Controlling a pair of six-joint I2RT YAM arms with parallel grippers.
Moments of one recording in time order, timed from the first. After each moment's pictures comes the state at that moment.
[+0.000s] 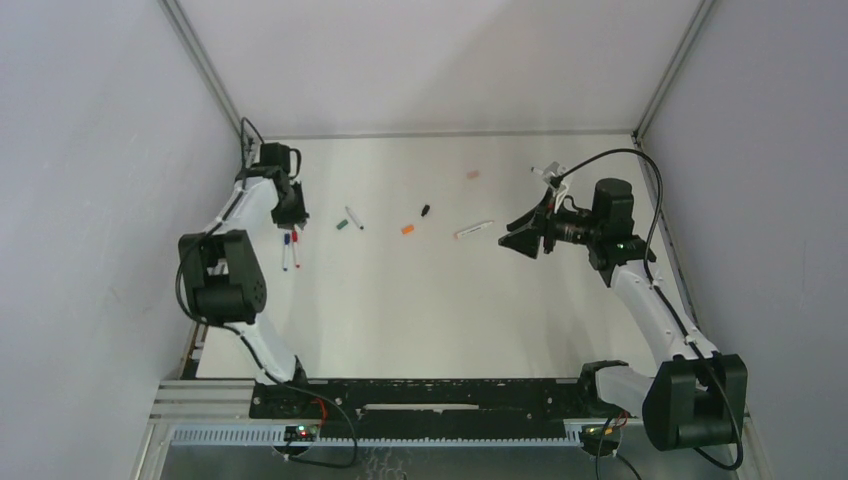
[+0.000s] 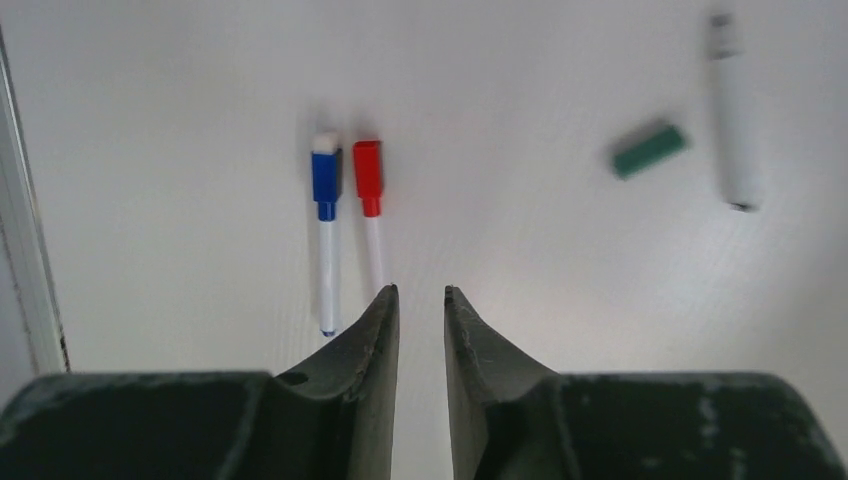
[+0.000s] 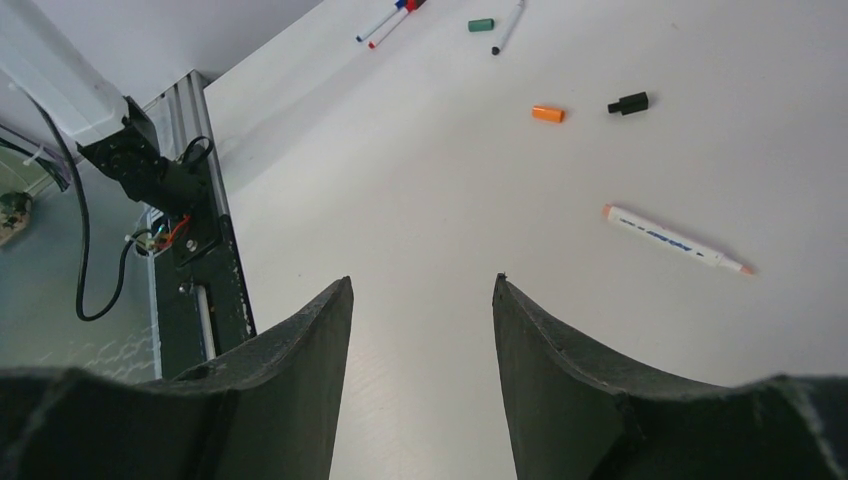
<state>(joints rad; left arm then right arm) 0.06 1.85 1.41 -0.76 -0.14 -0.12 0.08 1.14 0.80 -0.07 -1.08 0.01</state>
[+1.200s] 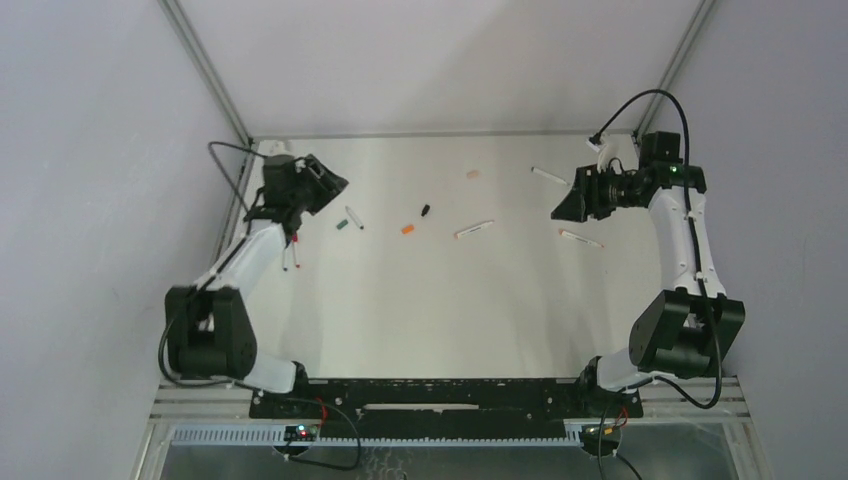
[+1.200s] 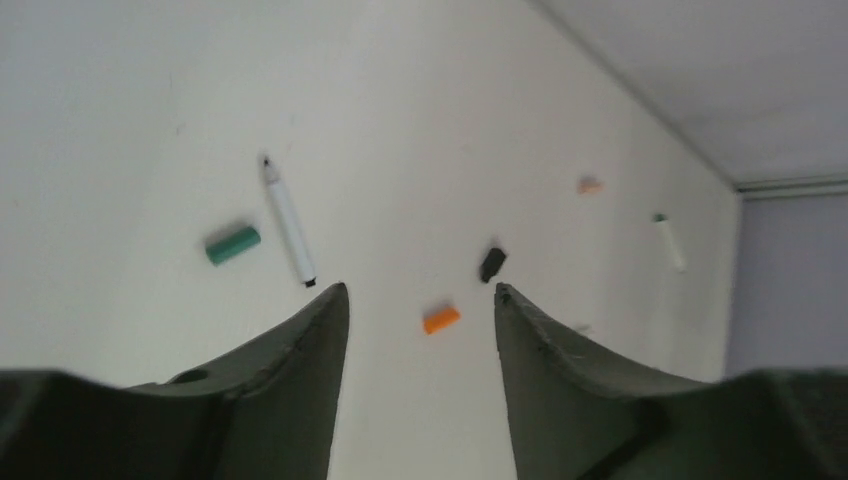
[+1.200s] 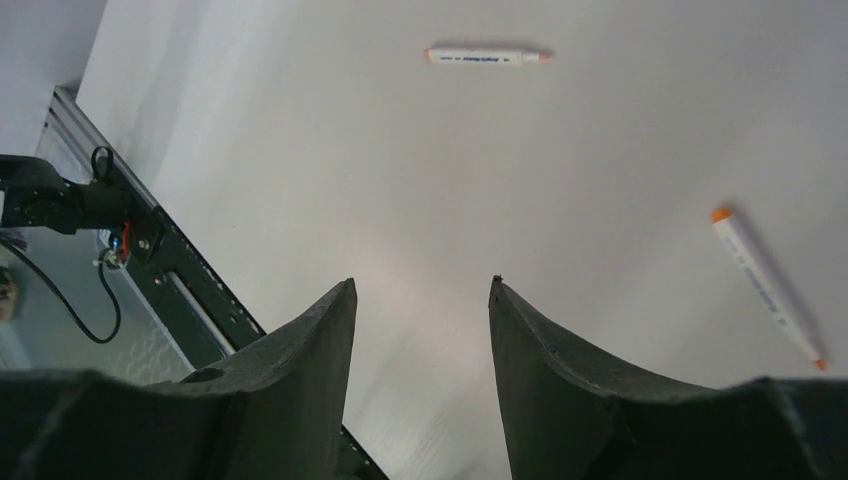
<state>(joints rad) -0.04 1.41 1.00 -0.04 0.15 -0.71 -0.20 1.49 1.46 -1.05 -0.88 -0.39</state>
